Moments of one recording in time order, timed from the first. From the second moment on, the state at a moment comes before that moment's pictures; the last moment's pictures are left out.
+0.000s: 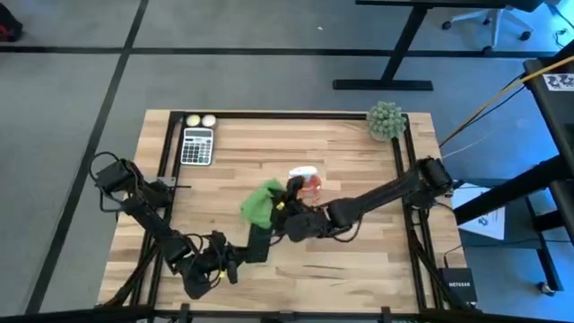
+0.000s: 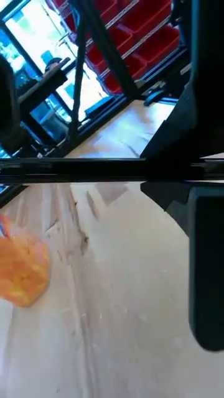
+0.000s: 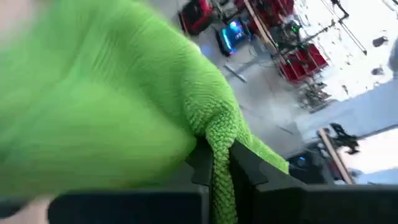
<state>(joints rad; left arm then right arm) -0.90 1.71 0.77 0.28 -1.16 -1.41 0.42 1.83 1.44 -0.17 0.91 -0.35</state>
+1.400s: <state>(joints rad) -0.93 1.68 0.77 0.32 -1.14 -1.13 0.56 1.58 1.41 -0.63 0.23 0.19</state>
